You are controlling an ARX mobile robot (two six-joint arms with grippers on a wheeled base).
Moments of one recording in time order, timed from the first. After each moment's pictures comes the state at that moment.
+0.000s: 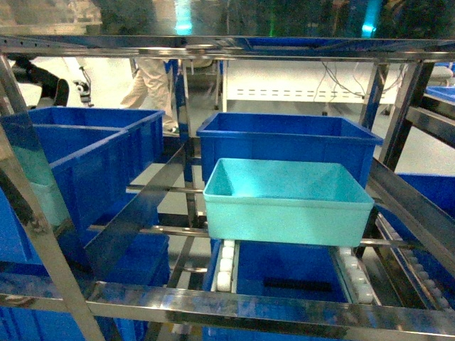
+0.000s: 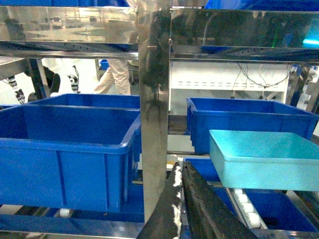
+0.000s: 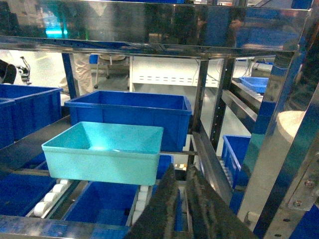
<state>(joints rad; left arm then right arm) 0.00 0.01 0.02 -0.01 0.00 -0.01 0.00 0.00 0.01 0.00 0.00 0.00</state>
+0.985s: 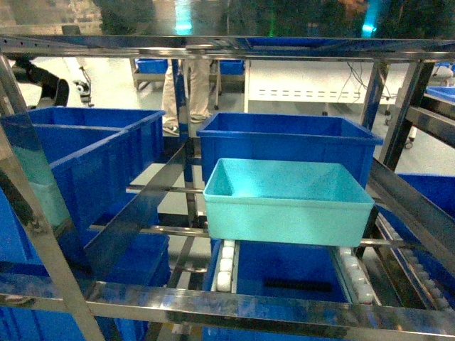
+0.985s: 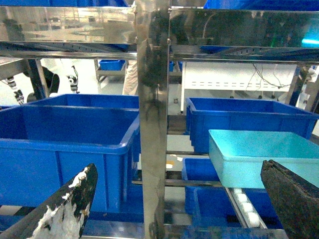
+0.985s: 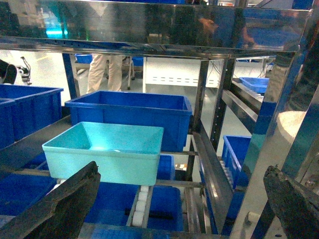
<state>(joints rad) 0.00 0.01 0.02 0.00 0.00 -0.01 0.00 0.00 0.01 0.00 0.00 0.00</state>
